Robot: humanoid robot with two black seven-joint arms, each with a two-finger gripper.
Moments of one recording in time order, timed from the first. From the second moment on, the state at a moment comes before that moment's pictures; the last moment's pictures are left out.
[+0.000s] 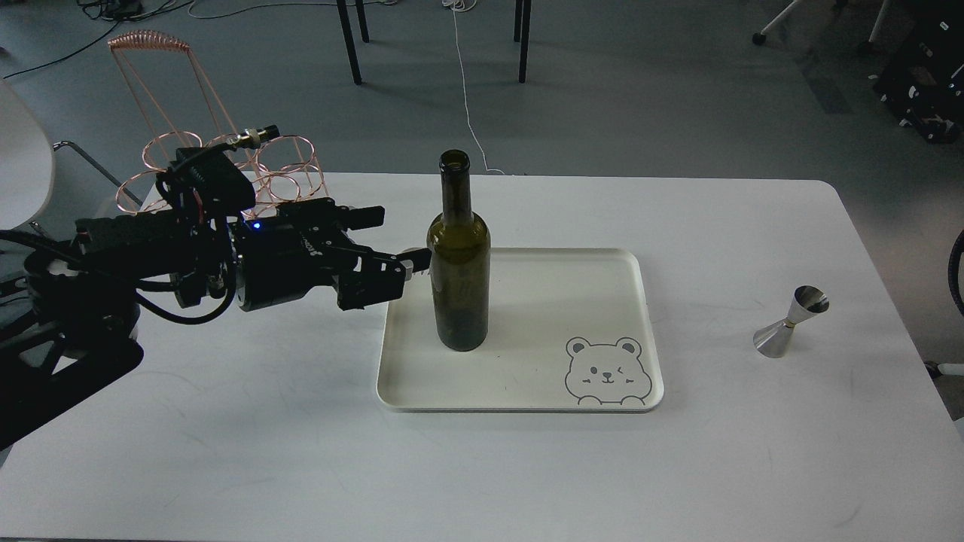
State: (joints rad) left arm -0.67 0.78 -0.68 -1.73 1.81 -0.31 -0.18; right arm 0.99 -0.62 0.52 0.35 -0.13 0.43 0.33
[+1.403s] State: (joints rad) left arm -0.73 0.56 -0.71 -1.62 1.83 -0.28 -0.12; right arm 0.99 -0.62 0.52 0.35 -0.13 0.43 0.33
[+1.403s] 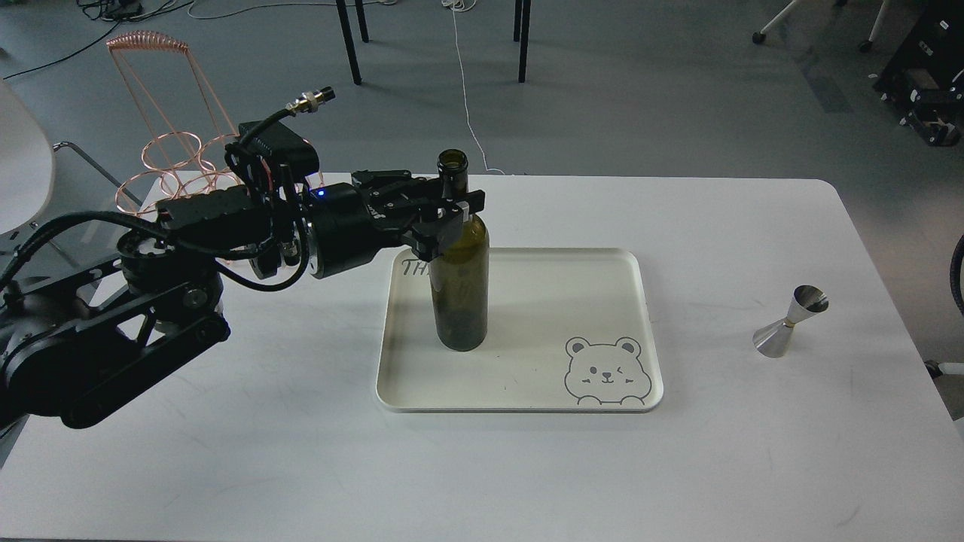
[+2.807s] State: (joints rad) left arm -0.94 0.86 -0.81 -1.21 1.74 -0.20 -0.20; right arm 1.00 -0.62 0.52 0.35 -0.14 0.43 0.33
